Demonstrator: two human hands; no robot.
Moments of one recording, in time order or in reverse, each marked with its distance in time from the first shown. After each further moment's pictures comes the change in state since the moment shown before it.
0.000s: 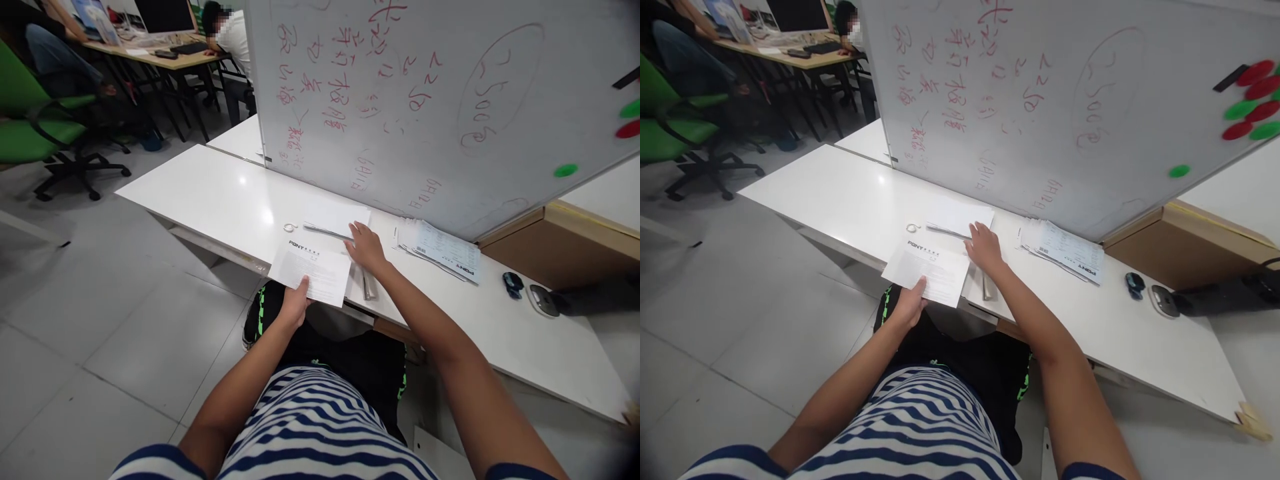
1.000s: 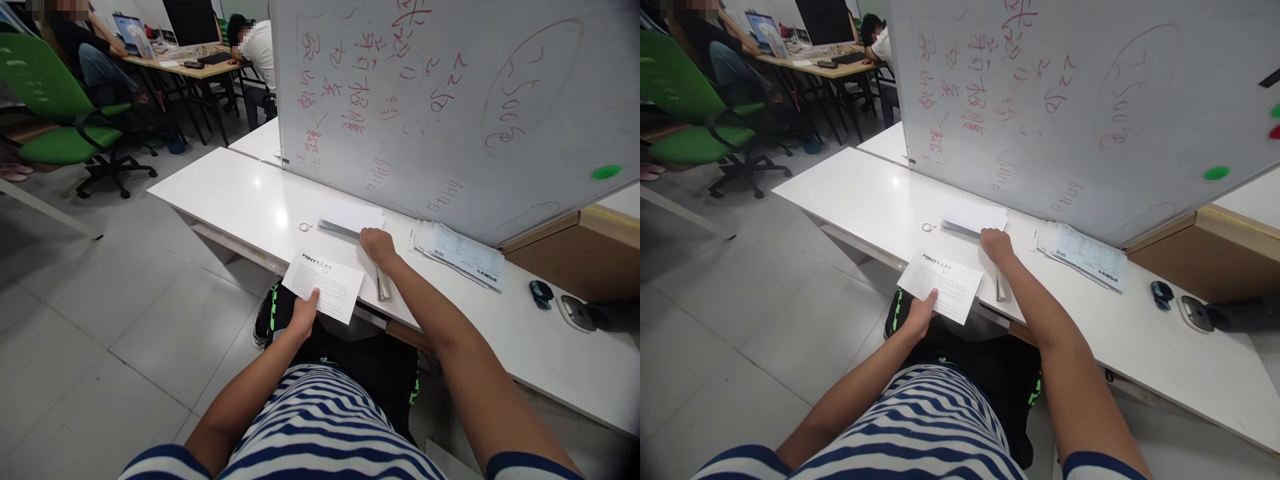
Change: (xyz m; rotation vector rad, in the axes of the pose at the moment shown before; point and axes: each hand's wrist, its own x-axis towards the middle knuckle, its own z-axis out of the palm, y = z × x) left_hand -0.011 -0.029 -0.034 0.084 0.092 -0.009; right_hand 0.020 0.001 0.012 -0.195 -0.130 -0.026
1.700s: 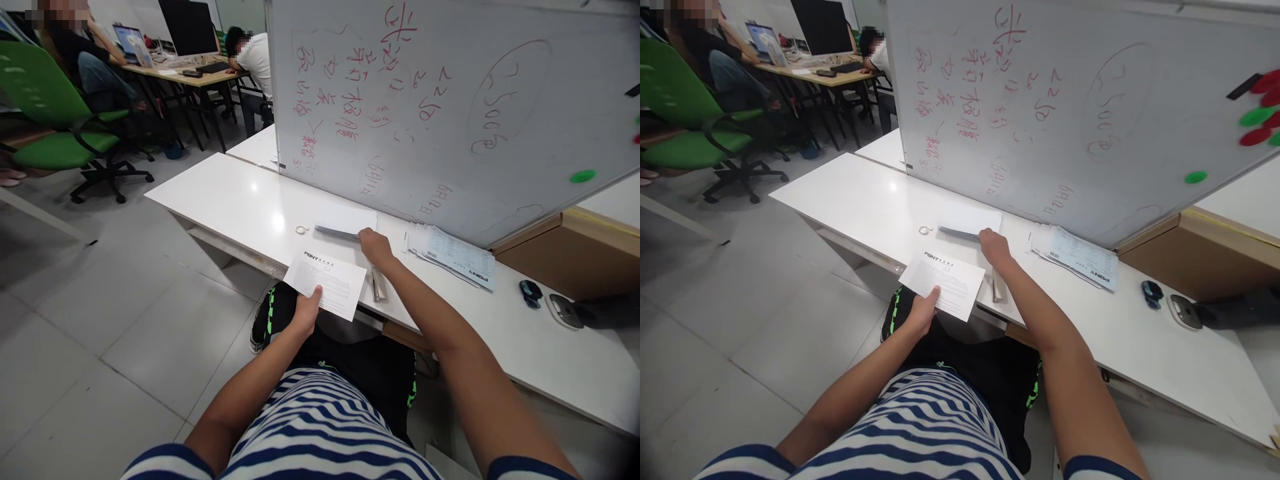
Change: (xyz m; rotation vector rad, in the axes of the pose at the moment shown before) left_hand -0.005 0.011 0.020 -0.052 -0.050 -0.005; right_hand -0.005 0.002 -0.006 0.056 0.032 0.028
